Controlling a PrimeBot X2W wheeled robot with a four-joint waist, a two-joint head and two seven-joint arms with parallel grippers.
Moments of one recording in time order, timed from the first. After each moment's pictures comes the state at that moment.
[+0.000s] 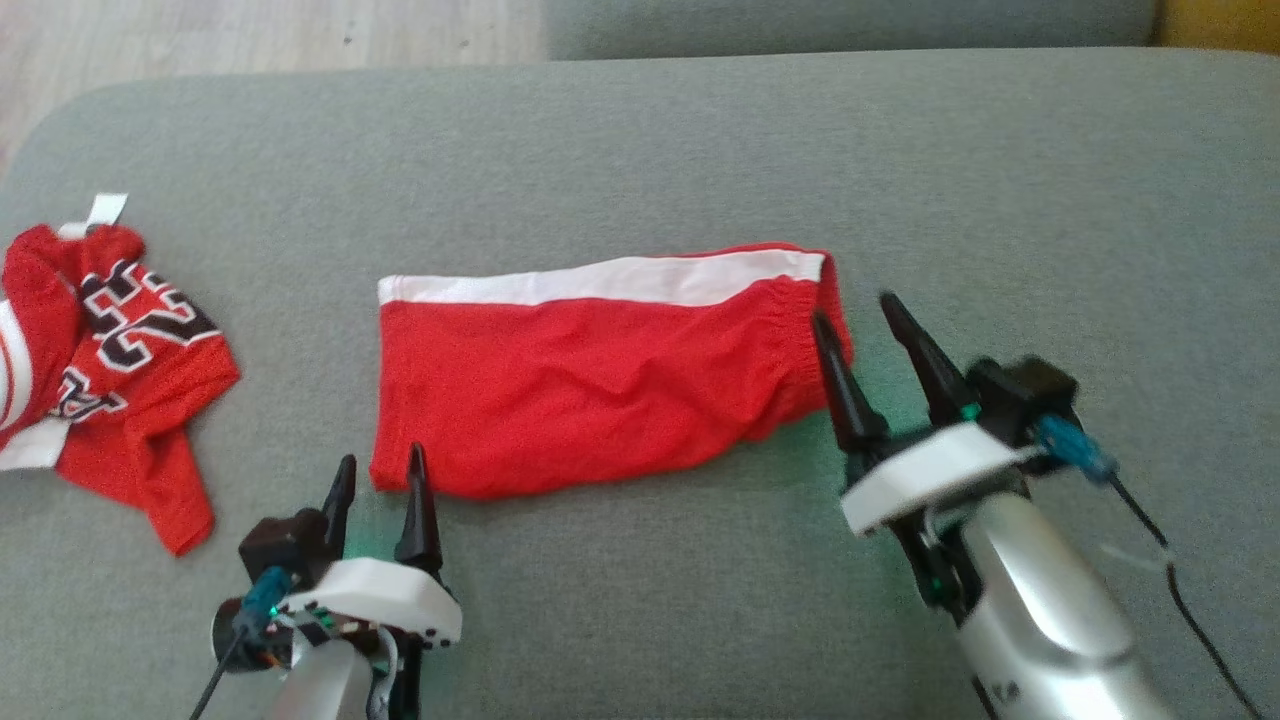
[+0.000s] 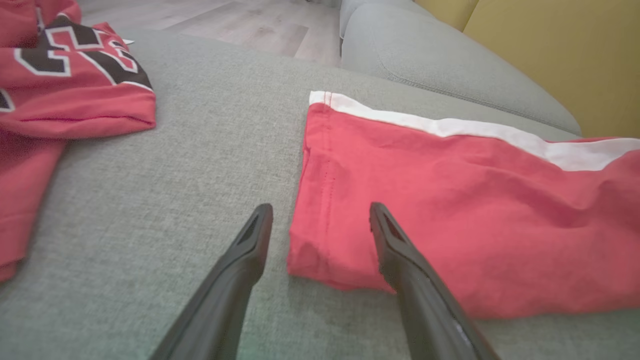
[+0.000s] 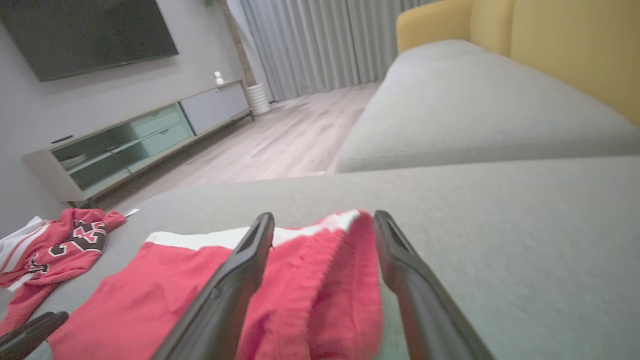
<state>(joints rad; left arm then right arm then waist) -0.28 0.05 -0.19 0.72 -0.40 -0.04 -0.25 -0.35 -0.06 0.33 0.52 0.33 0.13 -0.25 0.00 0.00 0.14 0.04</state>
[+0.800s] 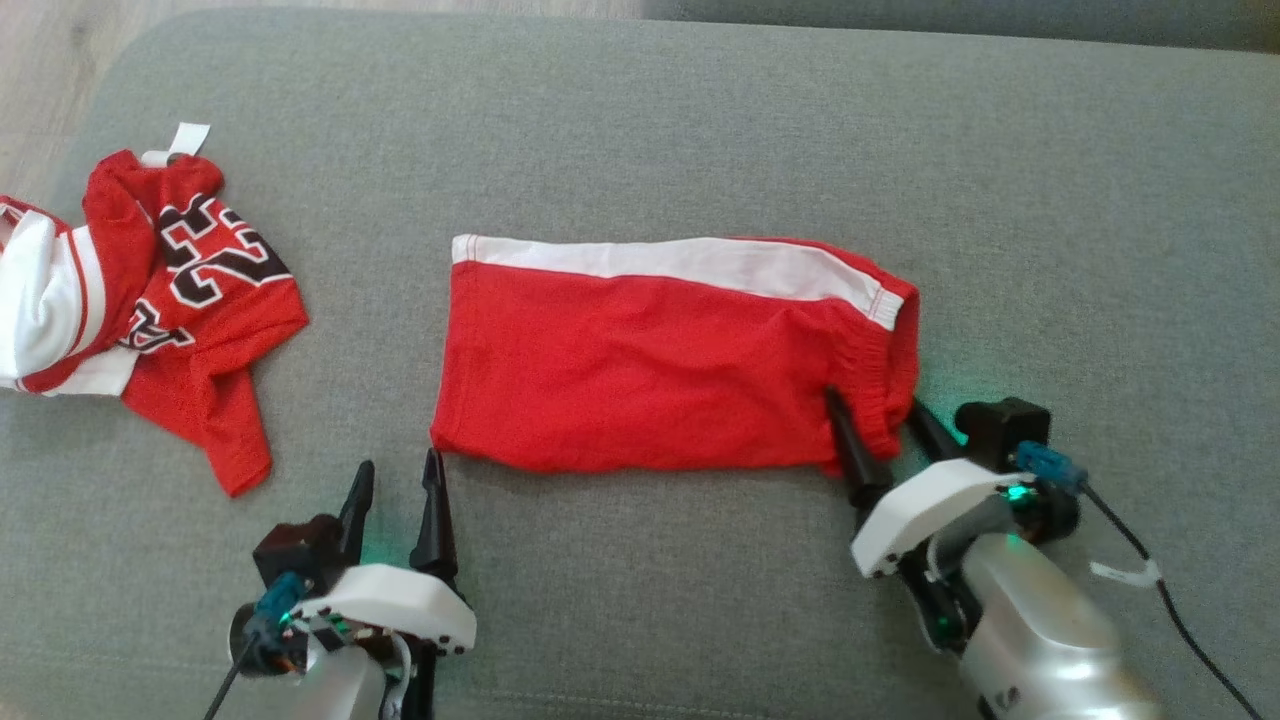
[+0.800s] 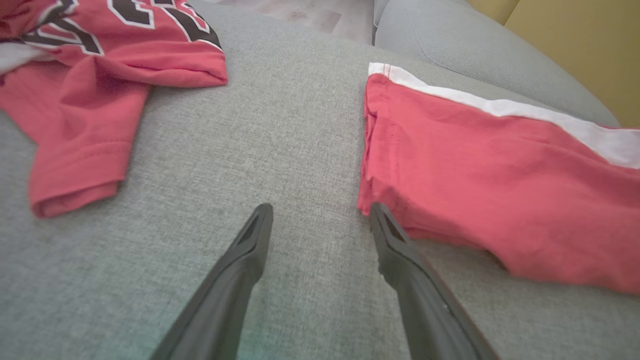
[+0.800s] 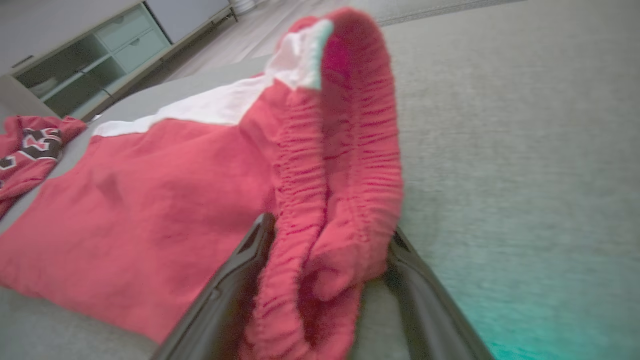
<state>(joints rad) -0.26 0.04 -0.23 0.70 -0.43 -0.04 -0.25 -0.45 -0.07 0.42 0.90 0.45 0.13 -0.26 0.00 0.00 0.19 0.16</state>
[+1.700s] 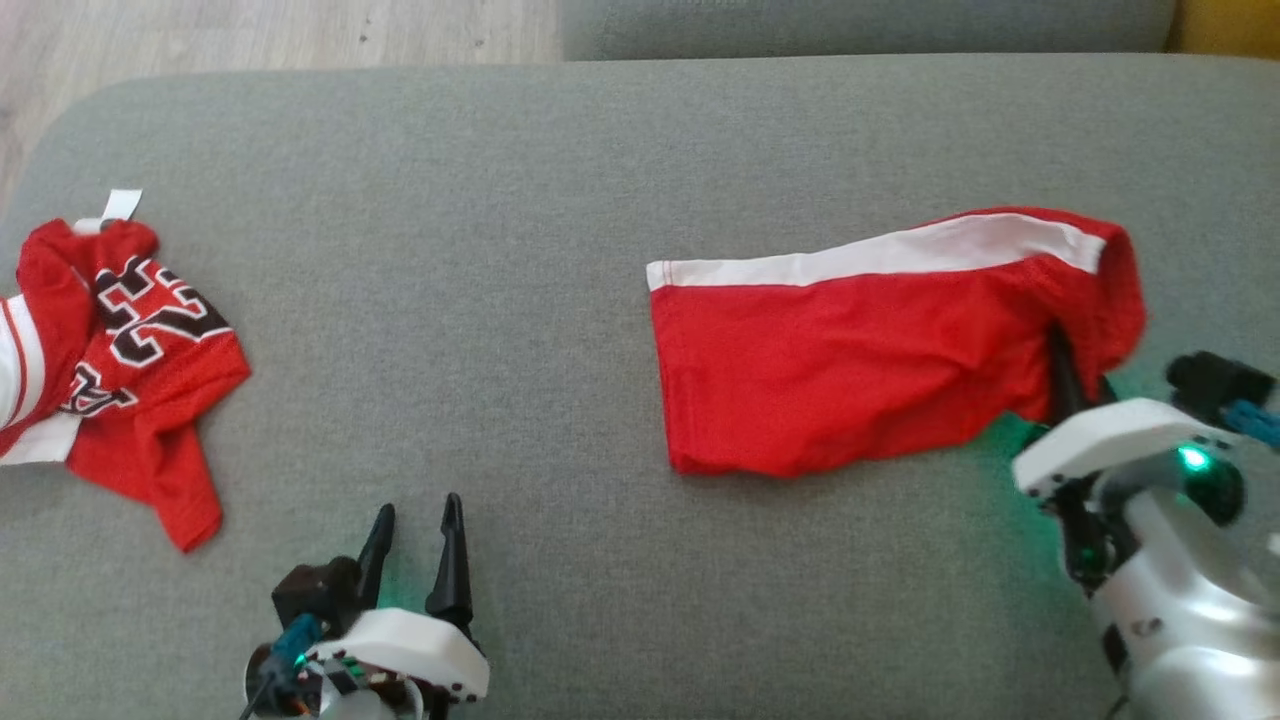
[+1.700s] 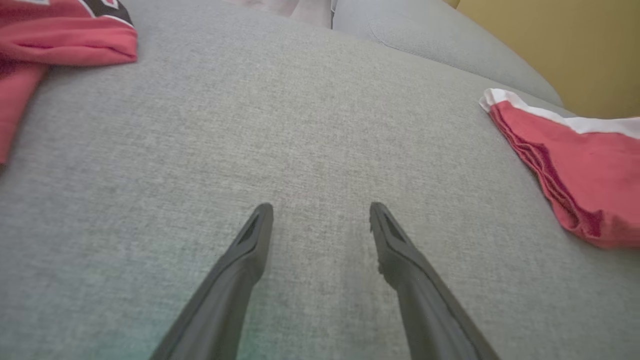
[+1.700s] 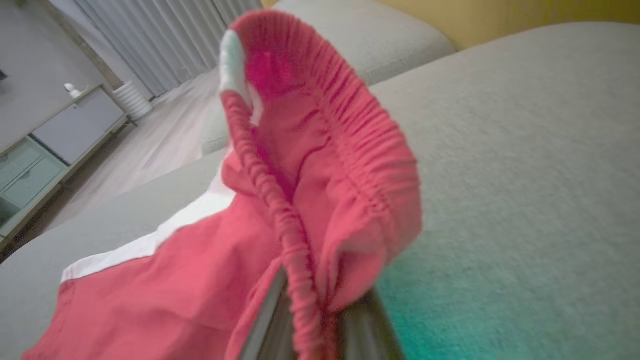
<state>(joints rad) -0.19 0.04 -0.26 0.68 -0.44 -0.04 -0.25 -0.51 -0.23 0.27 0.94 0.70 0.13 -0.26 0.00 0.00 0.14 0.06</state>
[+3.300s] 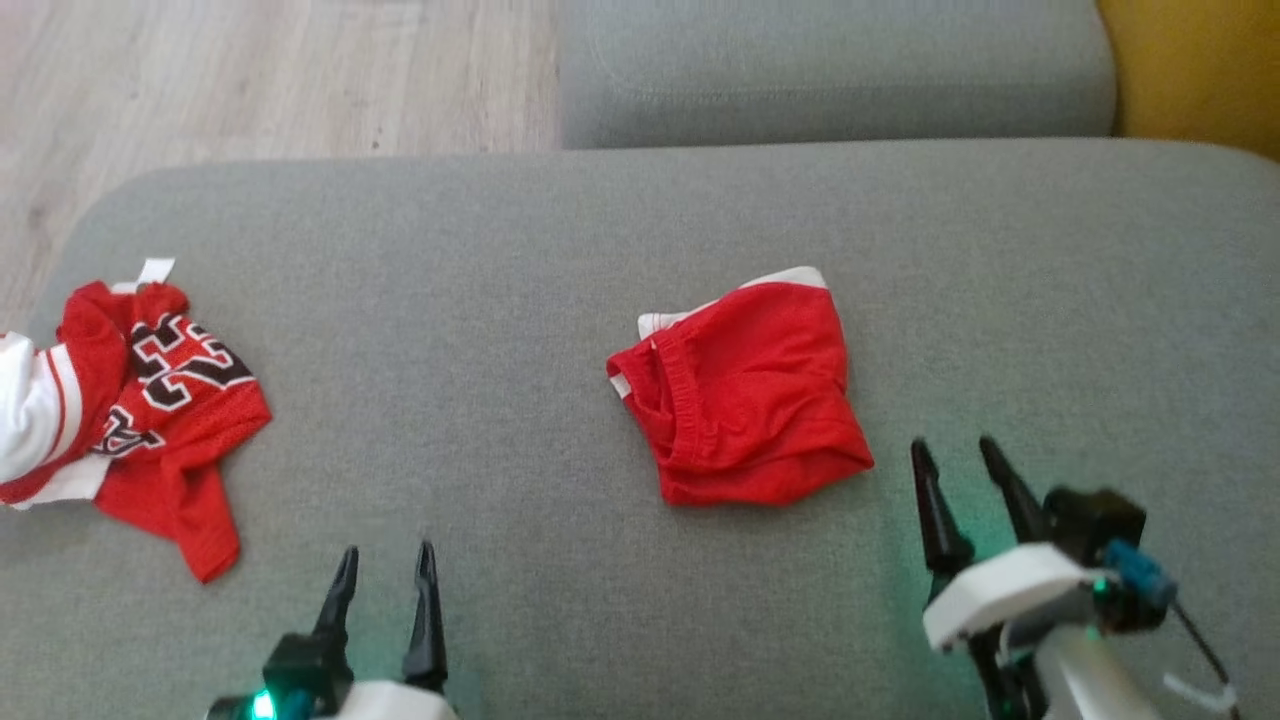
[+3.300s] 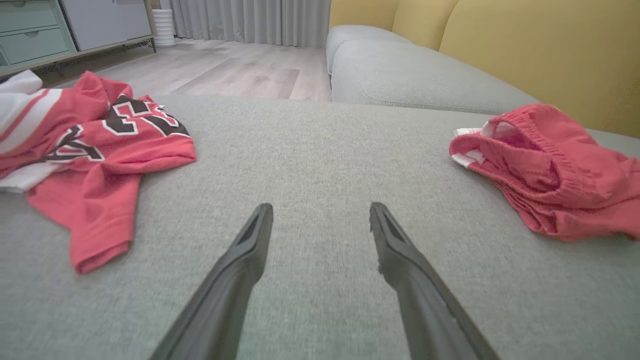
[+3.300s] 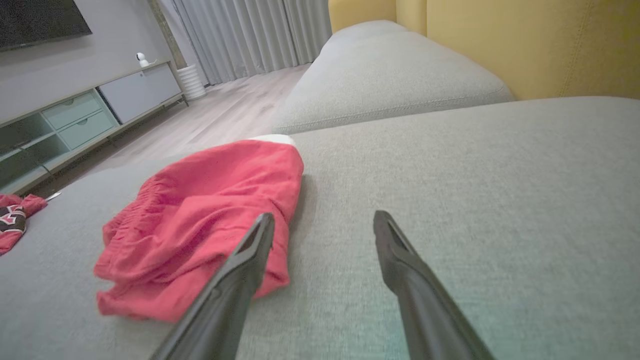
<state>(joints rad) -0.02 0.04 -0.16 0.46 -0.20 0.02 -0.25 -0.20 -0.06 0.12 0.61 0.25 0.13 -0.25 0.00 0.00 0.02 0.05</state>
